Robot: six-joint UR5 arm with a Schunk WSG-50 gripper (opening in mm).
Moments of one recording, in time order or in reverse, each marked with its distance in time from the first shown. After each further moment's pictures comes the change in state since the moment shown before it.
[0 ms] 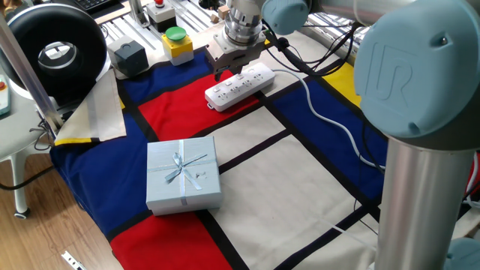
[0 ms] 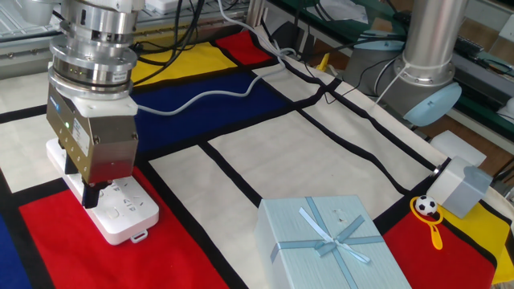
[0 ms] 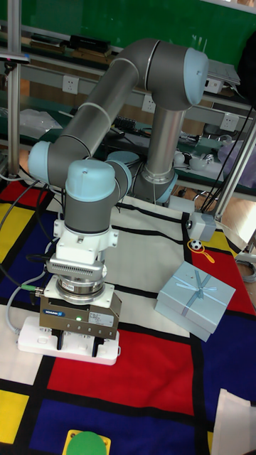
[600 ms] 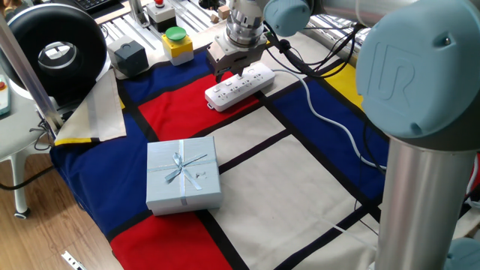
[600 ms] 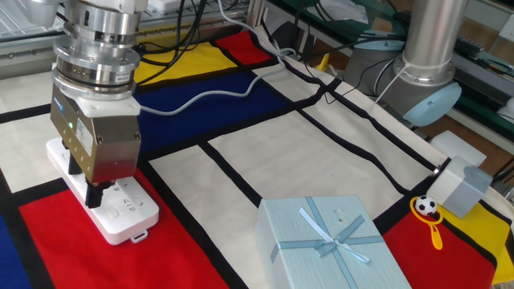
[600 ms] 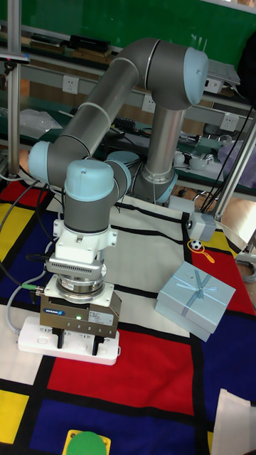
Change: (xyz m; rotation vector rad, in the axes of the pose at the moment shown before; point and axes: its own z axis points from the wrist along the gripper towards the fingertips) arm 0.004 0.001 0.001 -0.006 0.004 0.006
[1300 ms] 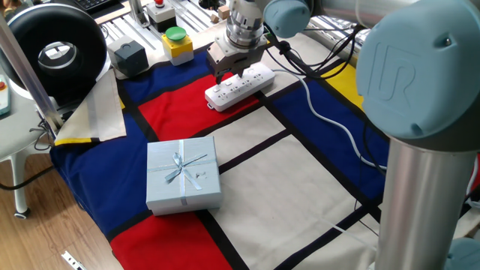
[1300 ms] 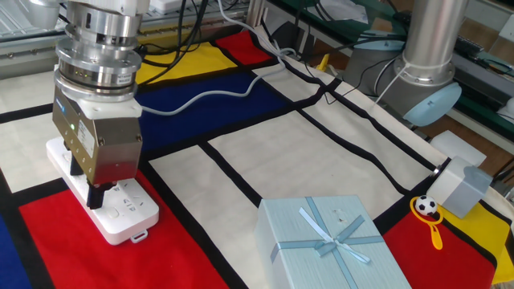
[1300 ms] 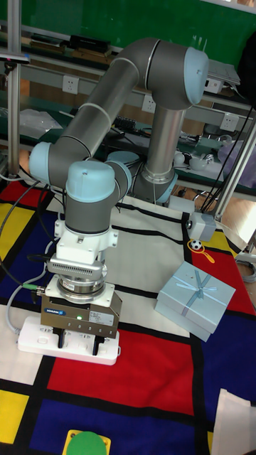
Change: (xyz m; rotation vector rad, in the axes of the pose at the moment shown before) arm 0.003 0.001 0.002 0.004 0.003 0.006
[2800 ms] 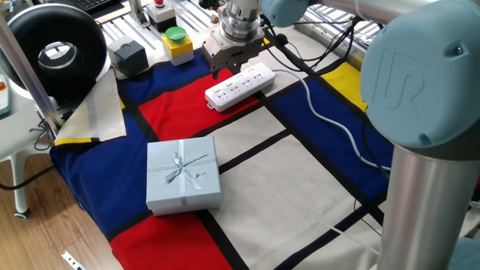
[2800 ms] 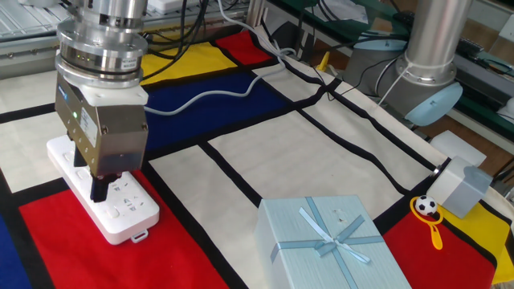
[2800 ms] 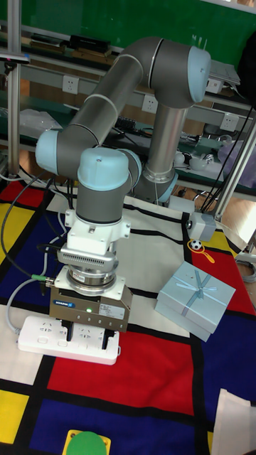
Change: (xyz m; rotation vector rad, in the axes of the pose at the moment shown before) arm -0.008 0.023 -0.027 0.002 0.011 0.024
